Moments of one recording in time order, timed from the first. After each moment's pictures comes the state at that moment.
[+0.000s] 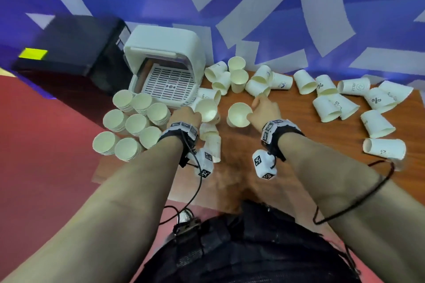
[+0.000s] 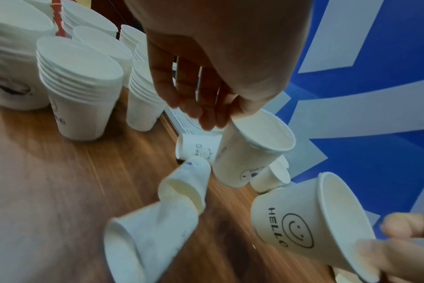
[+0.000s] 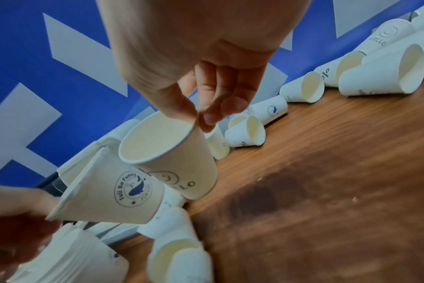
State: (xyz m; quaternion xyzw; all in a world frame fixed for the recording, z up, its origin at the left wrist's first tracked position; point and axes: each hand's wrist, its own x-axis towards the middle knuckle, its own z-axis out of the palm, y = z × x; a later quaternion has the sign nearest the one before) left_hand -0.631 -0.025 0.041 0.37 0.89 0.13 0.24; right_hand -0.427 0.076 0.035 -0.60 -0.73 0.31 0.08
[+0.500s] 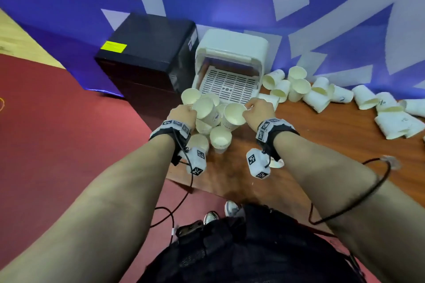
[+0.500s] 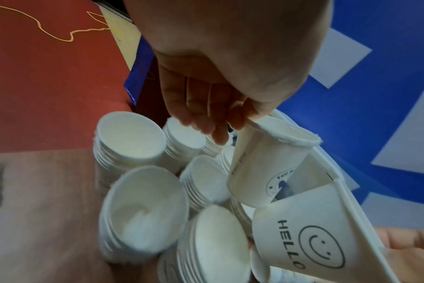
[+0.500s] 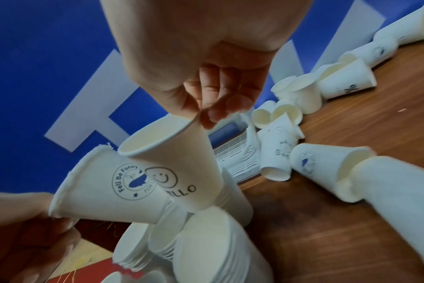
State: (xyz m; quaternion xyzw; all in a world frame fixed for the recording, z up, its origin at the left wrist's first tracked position) left_hand -0.836 -0.144 0.073 0.31 0.89 0.18 0.27; right_hand -0.645 -0.023 0.056 -0.55 -0.76 0.33 0.10
